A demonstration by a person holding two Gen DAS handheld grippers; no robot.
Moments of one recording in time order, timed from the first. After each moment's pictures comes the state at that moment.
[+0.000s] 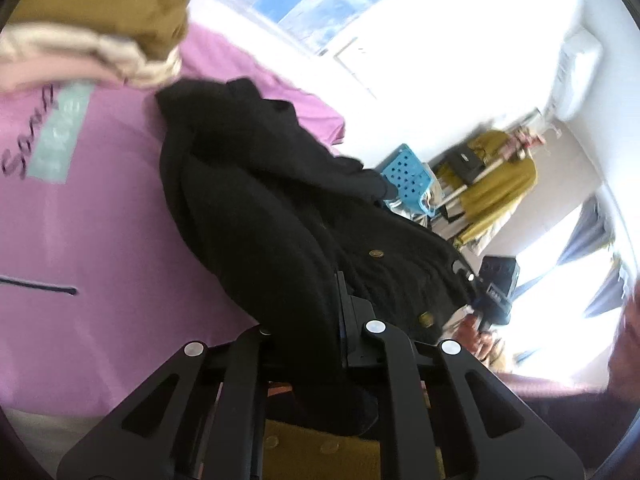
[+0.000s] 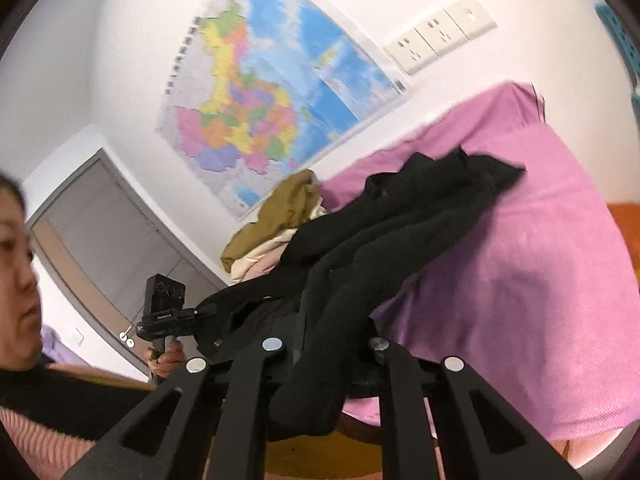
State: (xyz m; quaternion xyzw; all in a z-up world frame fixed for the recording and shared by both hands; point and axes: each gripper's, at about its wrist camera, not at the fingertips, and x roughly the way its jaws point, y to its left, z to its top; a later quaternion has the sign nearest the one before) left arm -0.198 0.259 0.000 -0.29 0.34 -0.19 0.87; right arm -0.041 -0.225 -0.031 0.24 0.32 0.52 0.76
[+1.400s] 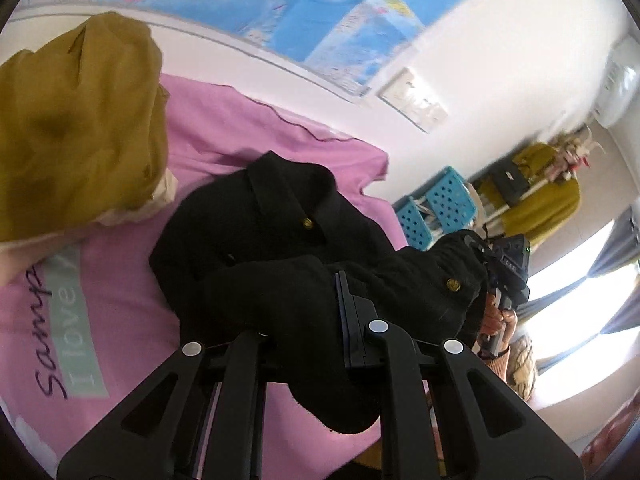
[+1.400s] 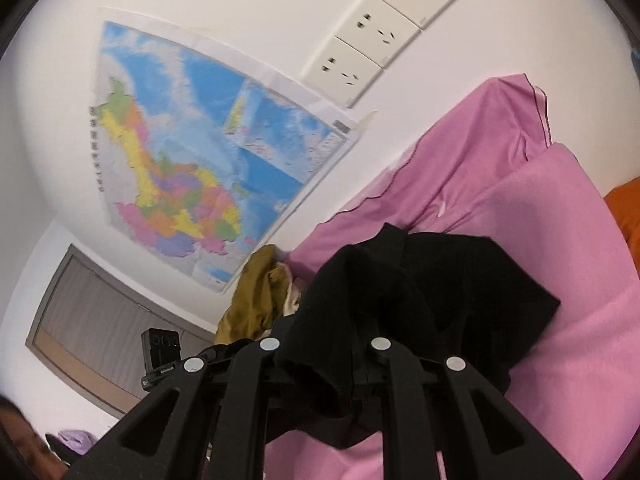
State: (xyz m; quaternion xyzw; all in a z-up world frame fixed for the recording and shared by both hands) left arm -0.001 0.321 0.066 -0.28 0.41 -0.14 0.86; right arm 0.183 -0.172 -0.001 0.35 0.39 0.45 0.72
